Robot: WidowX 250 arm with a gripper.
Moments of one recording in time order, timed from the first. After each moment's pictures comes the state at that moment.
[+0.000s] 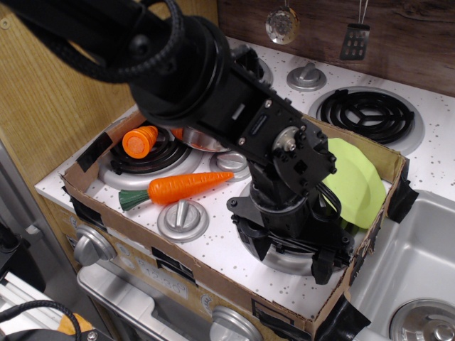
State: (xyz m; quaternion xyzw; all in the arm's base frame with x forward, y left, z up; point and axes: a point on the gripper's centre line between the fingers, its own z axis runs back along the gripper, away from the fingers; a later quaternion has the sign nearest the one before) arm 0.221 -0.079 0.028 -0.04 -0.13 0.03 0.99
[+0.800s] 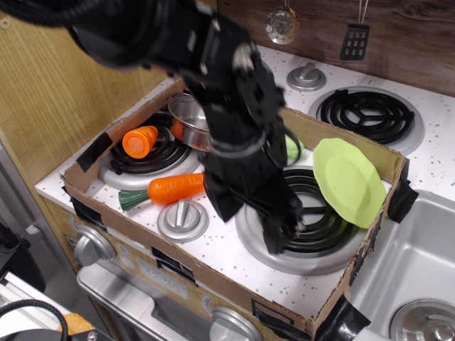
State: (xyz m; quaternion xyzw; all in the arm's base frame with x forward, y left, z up) arm 0.219 -0.041 0.056 -0.04 -0.08 -0.11 0.99
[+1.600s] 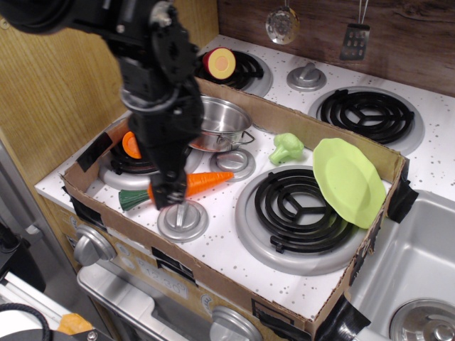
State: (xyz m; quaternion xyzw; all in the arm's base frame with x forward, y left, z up) arm 0.213 0.059 0.074 0.10 -0.05 -0.30 0.95
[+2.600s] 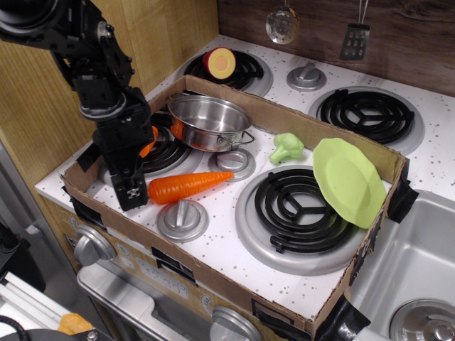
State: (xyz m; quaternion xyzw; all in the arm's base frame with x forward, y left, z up) arm 0.222 0.115 0.025 0.03 -0.03 -0.29 0.96
